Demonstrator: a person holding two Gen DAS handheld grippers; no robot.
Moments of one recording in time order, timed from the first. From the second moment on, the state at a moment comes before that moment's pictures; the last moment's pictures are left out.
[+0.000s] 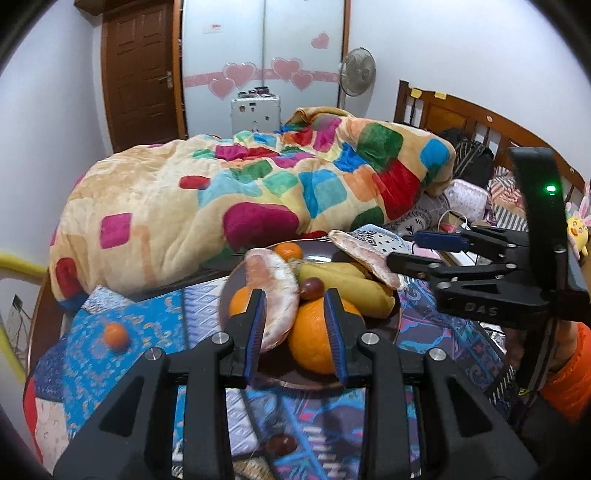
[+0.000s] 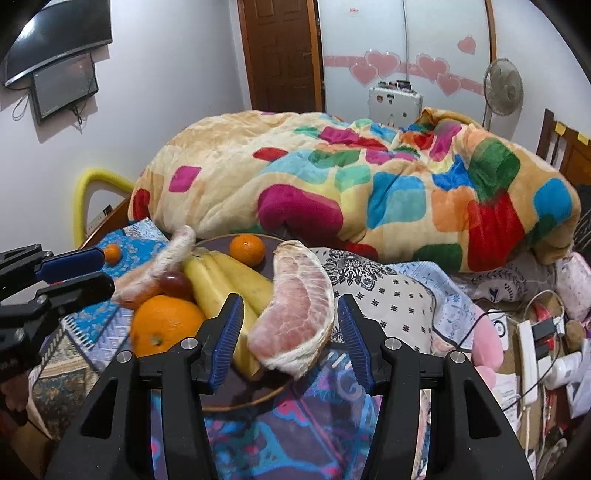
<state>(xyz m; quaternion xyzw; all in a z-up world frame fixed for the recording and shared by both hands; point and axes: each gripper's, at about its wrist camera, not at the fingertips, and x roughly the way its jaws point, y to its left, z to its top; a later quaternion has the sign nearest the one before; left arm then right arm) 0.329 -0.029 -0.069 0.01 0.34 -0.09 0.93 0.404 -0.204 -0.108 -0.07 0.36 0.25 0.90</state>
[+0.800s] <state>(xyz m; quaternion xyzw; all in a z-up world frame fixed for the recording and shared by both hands) 0.205 0.071 -0.121 -0.02 0.39 -0.03 0.92 0.292 -0.115 -0.150 -0.11 0.37 0.33 0.86</state>
